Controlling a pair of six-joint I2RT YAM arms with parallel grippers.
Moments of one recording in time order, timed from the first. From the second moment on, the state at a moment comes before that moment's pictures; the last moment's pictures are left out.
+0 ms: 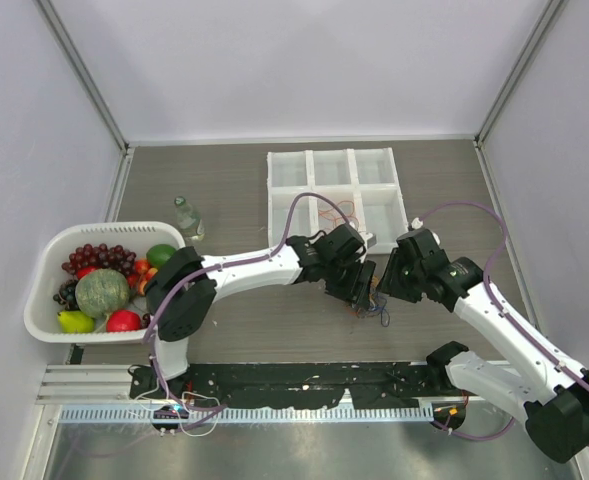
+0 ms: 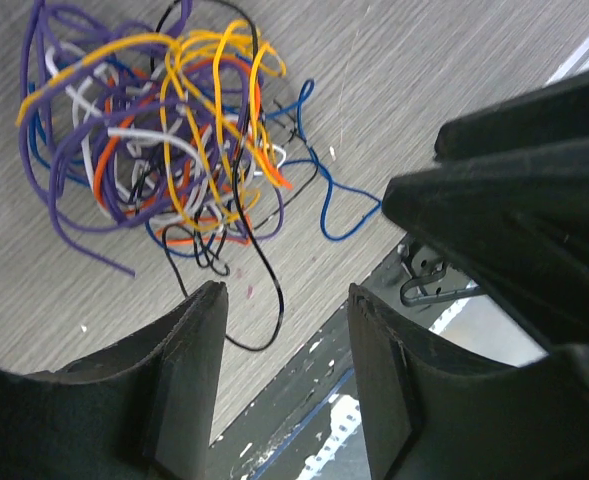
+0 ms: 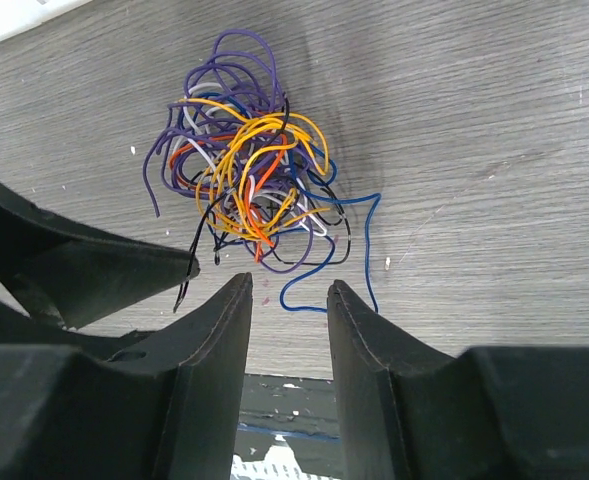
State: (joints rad) left arm -1.05 1.87 1.37 -0.42 0.26 -0.63; right arm 0.48 0.93 0.75 -0.83 0.05 0.76
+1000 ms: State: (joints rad) left arm -1.06 1.79 1.57 -0.66 0.28 -0.47; right arm 0.39 1.03 0.59 -0.46 -0.33 0.72
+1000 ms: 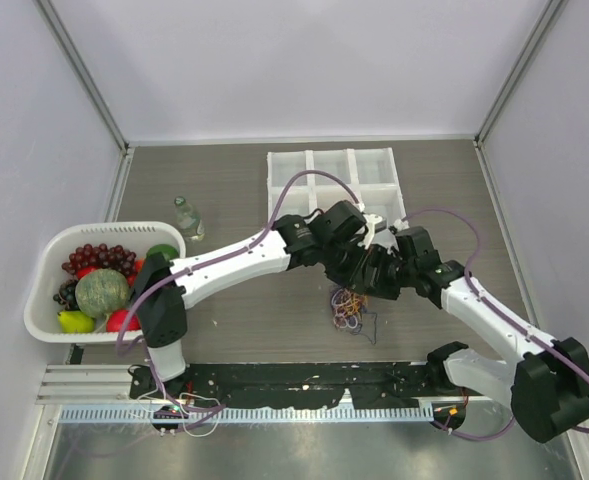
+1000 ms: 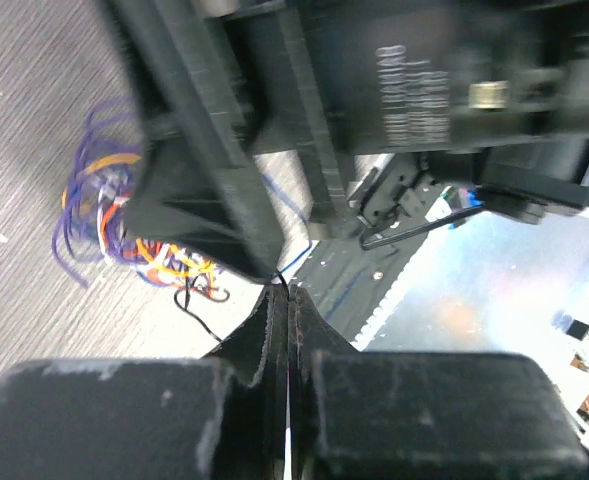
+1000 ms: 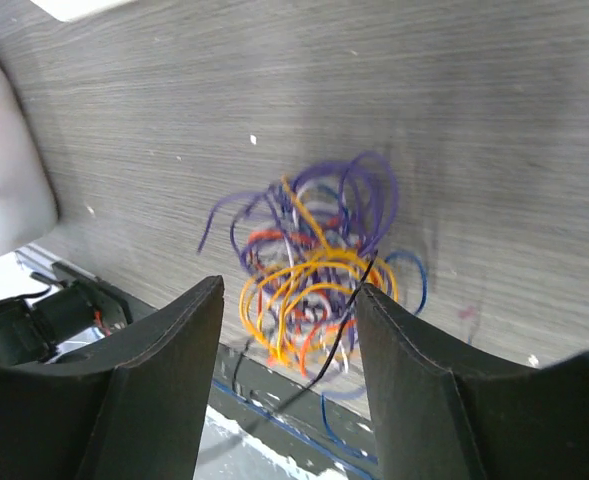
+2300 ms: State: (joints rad) left arm -1.06 1.57 2.27 -0.75 -0.13 -0.43; right arm 0.29 1.17 0.88 -0.72 -0.13 0.63
